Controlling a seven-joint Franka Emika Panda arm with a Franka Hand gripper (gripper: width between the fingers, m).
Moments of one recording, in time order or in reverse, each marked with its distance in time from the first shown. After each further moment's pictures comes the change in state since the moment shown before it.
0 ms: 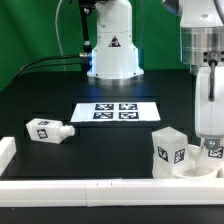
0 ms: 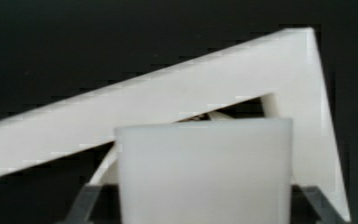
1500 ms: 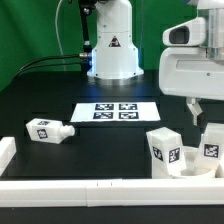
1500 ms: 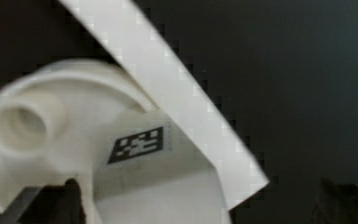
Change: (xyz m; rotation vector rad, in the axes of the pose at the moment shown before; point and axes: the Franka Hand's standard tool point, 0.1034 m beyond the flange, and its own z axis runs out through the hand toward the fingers) arm -0.019 0.008 -0.018 -0.004 0.045 -1.461
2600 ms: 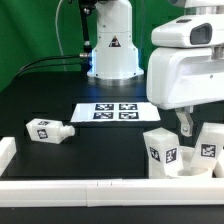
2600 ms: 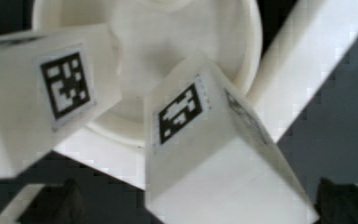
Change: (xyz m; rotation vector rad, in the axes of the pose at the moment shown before) arm 0.017 0.021 -0.001 -0.050 0.040 -0.980
